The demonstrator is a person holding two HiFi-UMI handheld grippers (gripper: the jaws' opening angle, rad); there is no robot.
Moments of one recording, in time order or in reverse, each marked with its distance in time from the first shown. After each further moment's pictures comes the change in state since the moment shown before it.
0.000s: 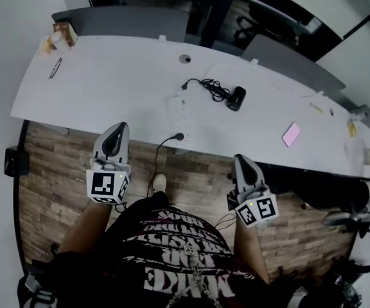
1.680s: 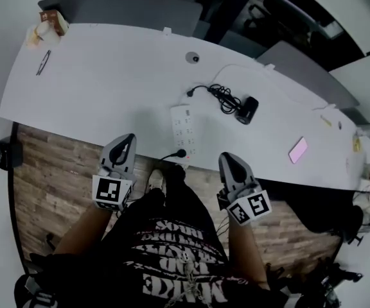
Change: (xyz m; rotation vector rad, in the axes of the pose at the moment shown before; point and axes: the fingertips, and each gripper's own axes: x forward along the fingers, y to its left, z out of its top) left arm 0.080 0.011 -0.097 -0.093 0.216 -0.068; right arm 0.132 -0.017 -0.042 0.091 0.138 0.117
